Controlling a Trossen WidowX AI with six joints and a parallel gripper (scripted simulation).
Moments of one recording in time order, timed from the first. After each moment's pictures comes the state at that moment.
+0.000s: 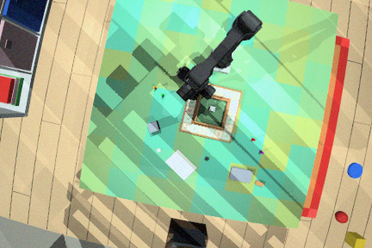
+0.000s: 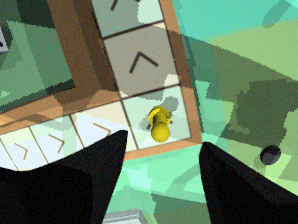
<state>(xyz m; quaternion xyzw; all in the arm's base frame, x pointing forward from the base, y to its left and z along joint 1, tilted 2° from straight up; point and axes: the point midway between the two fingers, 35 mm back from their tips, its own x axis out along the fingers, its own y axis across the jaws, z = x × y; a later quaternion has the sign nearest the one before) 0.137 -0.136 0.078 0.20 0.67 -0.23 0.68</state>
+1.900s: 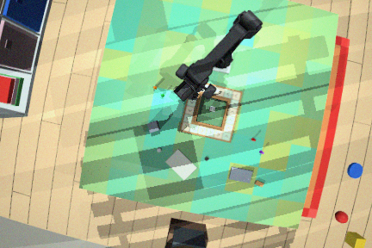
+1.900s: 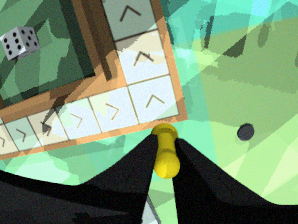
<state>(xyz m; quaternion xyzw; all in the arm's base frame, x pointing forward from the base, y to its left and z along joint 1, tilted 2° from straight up) 0.138 -0.139 0.130 0.20 0.67 -0.23 0.67</state>
